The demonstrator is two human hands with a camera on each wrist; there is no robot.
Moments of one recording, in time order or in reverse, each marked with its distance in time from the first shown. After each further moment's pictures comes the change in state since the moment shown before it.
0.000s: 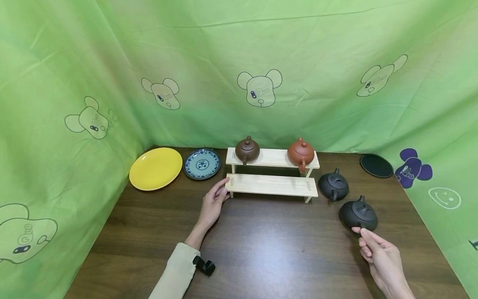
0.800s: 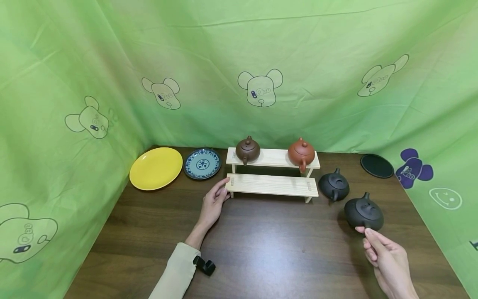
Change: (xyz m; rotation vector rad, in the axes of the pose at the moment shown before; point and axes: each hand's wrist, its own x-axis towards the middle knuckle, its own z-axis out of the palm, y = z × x) left_hand 0.002 -0.006 -0.001 0.003 -0.004 0.023; right_hand -0.013 -0.017 0.008 -0.016 -0.017 -0.067
